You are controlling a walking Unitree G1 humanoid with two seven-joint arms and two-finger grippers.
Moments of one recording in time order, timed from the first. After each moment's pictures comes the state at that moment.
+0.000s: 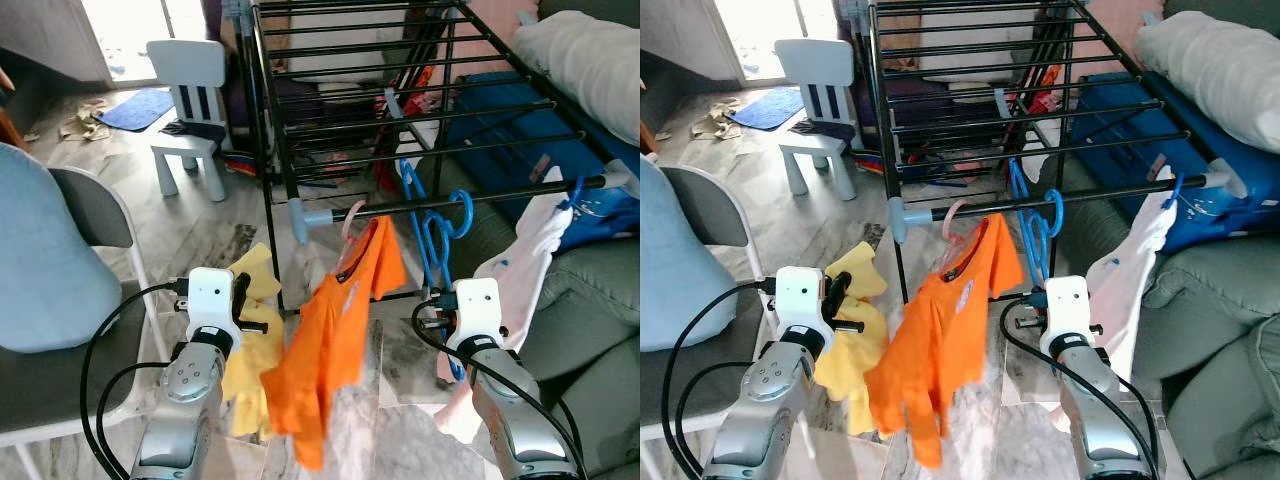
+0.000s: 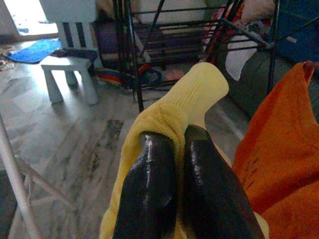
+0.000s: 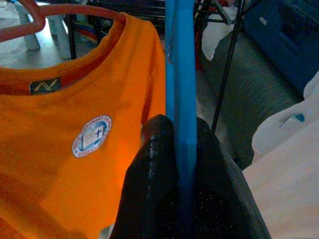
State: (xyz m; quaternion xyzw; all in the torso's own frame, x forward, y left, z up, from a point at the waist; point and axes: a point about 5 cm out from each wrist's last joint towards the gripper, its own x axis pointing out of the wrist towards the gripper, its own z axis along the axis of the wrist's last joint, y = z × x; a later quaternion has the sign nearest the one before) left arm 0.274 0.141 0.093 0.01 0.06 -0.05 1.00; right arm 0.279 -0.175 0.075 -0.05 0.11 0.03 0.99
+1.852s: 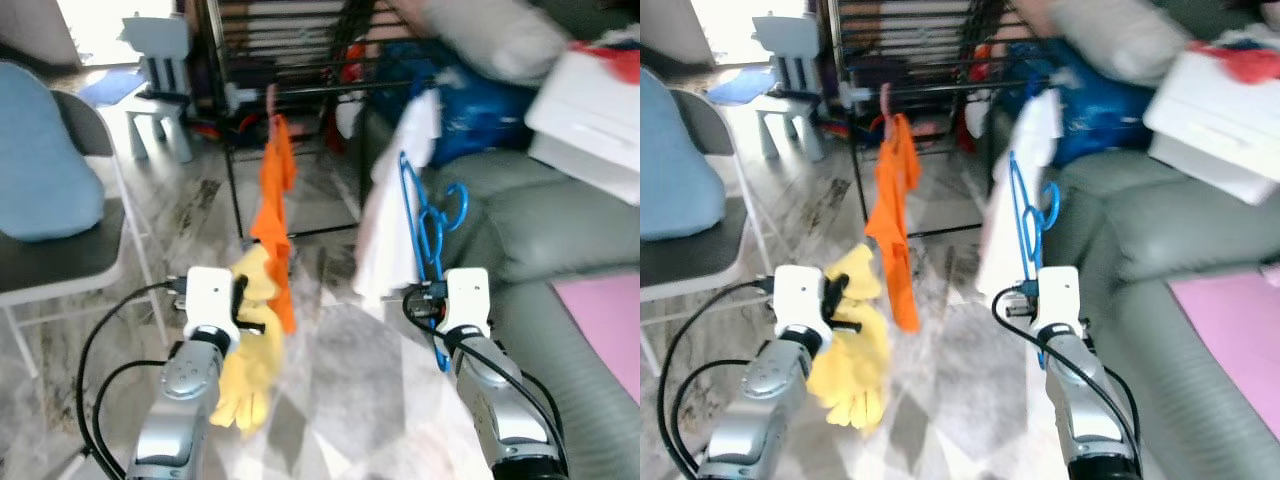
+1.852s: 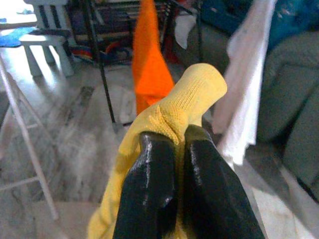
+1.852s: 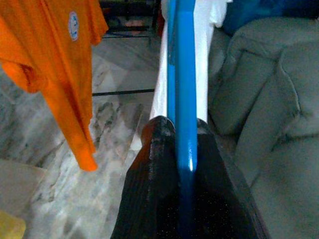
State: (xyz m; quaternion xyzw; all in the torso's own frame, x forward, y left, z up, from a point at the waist) left arm 0.277 0.138 0.095 0.00 0.07 -0.05 1.00; right arm 0.297 -0.163 0.084 -0.03 0.11 0.03 0.99
